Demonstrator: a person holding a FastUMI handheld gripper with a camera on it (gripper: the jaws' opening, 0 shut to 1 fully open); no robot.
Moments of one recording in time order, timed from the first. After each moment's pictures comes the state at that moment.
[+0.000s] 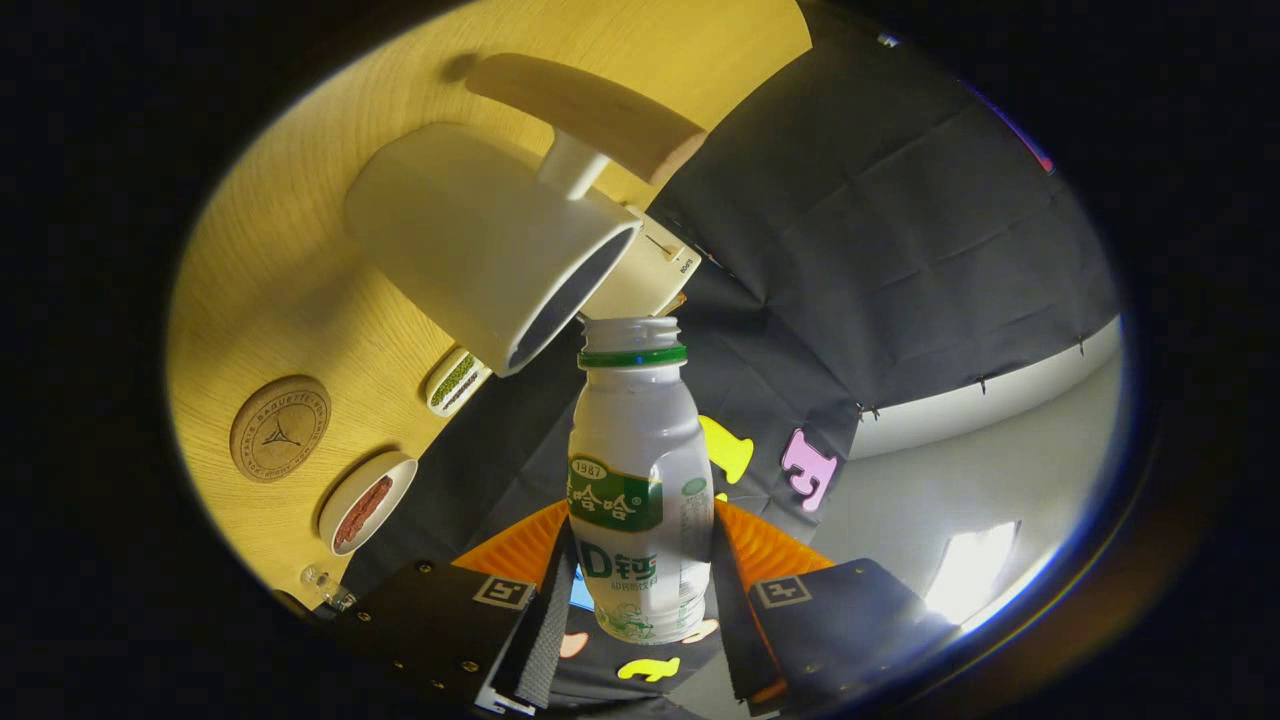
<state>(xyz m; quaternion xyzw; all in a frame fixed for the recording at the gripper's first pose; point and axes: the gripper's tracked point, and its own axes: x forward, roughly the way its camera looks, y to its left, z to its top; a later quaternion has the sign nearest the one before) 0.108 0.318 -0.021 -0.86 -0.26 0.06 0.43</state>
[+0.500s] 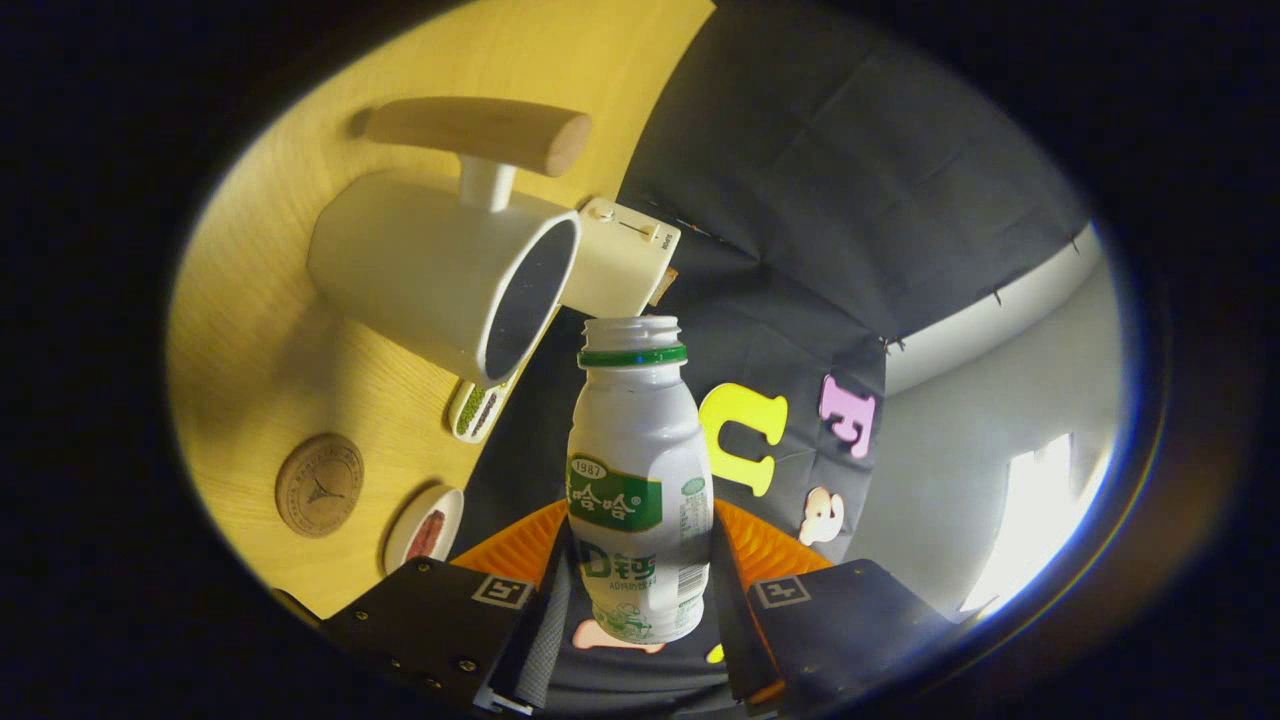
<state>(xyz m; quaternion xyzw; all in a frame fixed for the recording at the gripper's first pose) 0.114 0.304 -0.025 -0.79 -0.18 0.10 0.58</state>
